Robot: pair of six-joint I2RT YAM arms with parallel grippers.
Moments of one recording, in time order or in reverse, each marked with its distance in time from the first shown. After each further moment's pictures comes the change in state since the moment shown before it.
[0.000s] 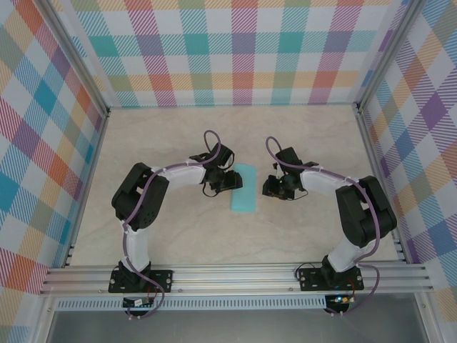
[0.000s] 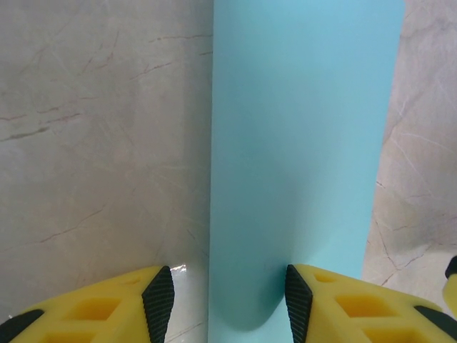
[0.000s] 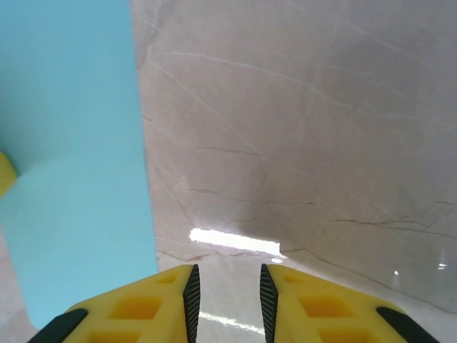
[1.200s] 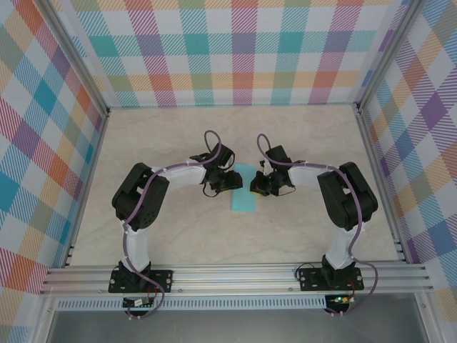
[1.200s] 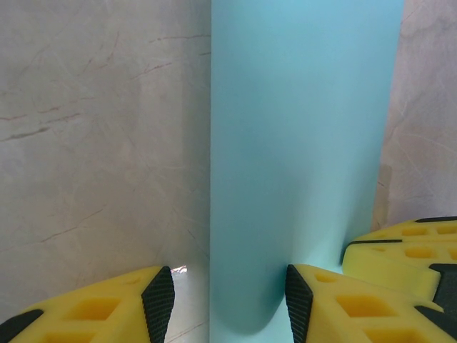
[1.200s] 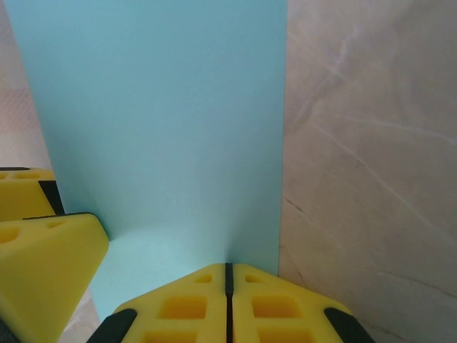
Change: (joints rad) left arm -0.003 0.000 0.000 0.000 -0.009 0.000; right arm 0.037 0.204 0.084 0.184 -0.189 0.093
